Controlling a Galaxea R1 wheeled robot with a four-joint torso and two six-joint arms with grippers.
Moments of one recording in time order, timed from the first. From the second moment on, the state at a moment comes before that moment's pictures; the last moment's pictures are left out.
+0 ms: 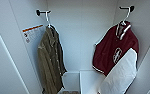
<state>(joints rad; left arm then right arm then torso) 1.52 3.06 -2.77 0.16 -0.03 -0.03 -1.50 3.06 -2.72 -0.06 -0.03 0.18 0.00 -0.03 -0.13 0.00</state>
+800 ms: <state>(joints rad) 1.51 3.06 -2.77 0.16 -0.03 -0.03 -1.49 3.06 -2.72 -0.06 -0.03 0.18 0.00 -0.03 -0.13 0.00</state>
